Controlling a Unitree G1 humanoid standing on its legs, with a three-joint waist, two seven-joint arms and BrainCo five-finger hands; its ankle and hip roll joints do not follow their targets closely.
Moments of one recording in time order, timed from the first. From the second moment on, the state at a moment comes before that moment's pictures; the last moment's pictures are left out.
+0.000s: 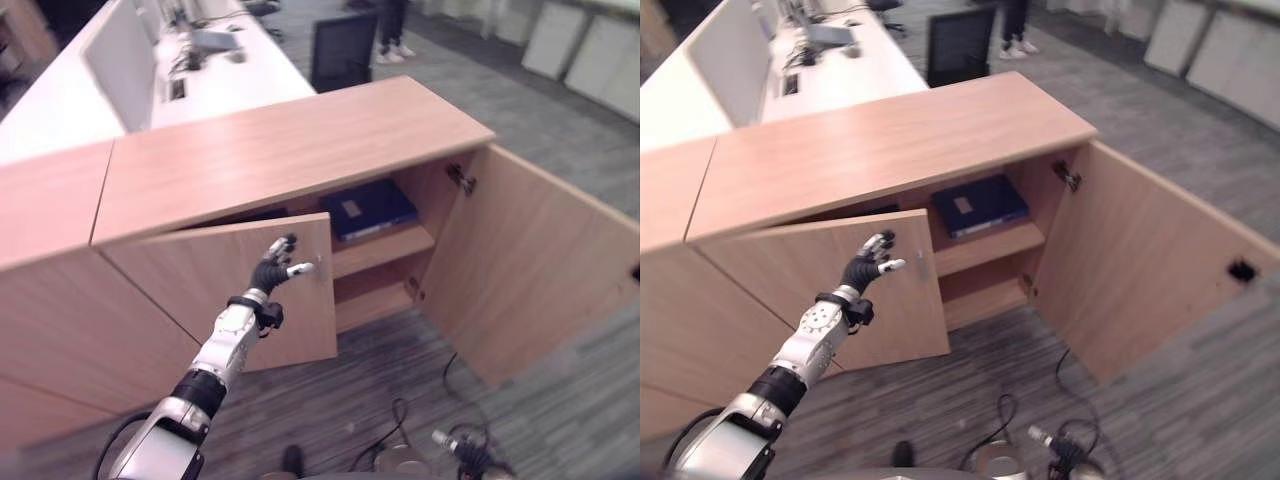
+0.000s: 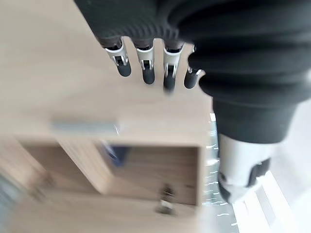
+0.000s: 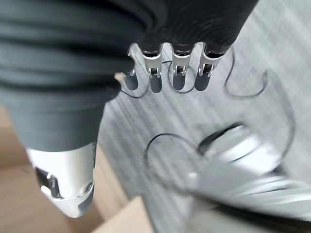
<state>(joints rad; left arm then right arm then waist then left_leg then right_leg) -0.51 0.37 -0.33 0.79 -0.48 -0.18 0.03 0.00 -0.28 0.11 1.18 0.37 -0.06 -0.02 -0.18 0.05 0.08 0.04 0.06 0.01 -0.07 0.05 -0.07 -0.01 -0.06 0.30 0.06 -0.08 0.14</state>
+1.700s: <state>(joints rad) 0.04 0.29 -0.35 0.66 -0.32 -0.12 -0.16 -0.01 -0.28 0.08 1.17 0.40 -0.06 0.00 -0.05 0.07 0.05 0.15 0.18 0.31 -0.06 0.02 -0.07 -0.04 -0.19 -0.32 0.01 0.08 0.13</state>
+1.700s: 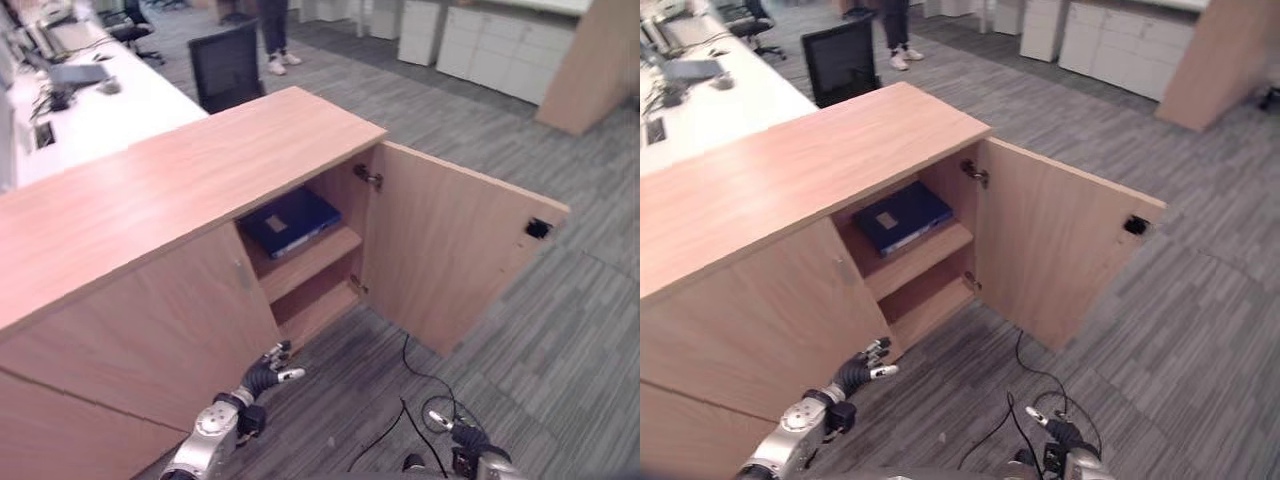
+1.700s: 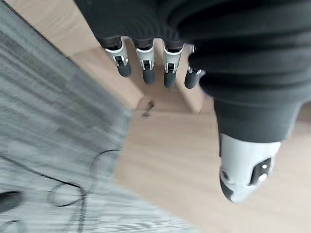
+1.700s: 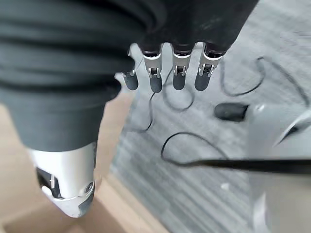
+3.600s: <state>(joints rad) 0.14 0.29 -0.31 0.82 -0.31 -0.11 -0.16 -0.84 -0.65 0.23 1.19 0.38 -0.07 -0.13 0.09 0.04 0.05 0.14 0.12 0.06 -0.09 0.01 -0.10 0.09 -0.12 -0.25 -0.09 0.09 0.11</state>
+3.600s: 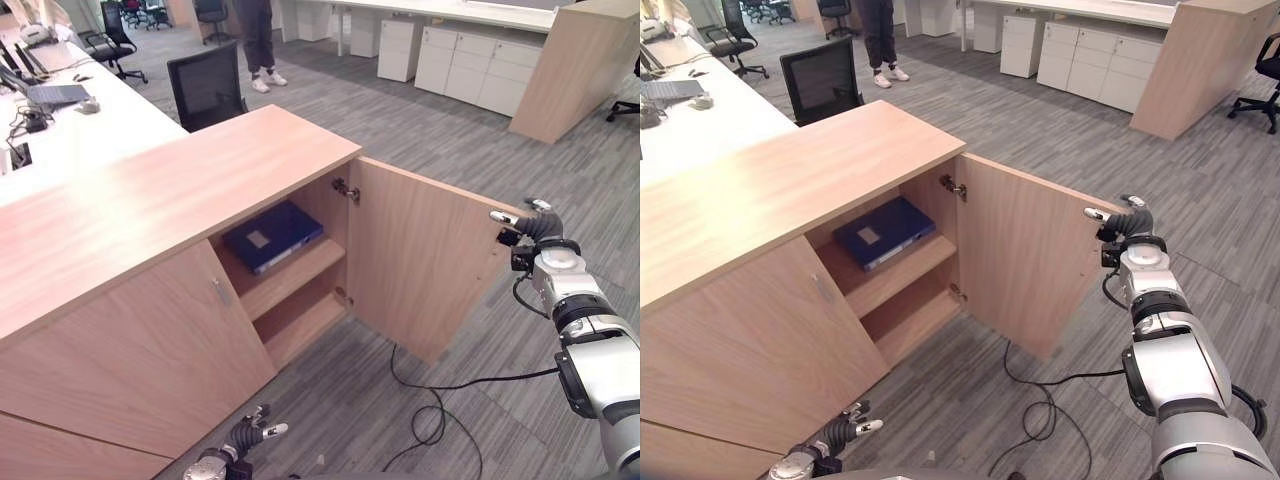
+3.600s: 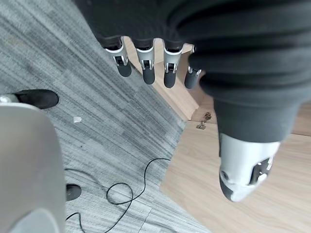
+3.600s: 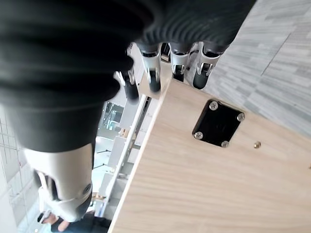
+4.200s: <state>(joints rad) 0.16 0.29 -0.31 0.81 -0.31 -0.11 -0.13 -0.75 -0.55 0.26 1.13 0.37 -0.12 -0.13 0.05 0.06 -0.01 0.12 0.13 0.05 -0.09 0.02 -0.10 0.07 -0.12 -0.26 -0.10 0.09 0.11</state>
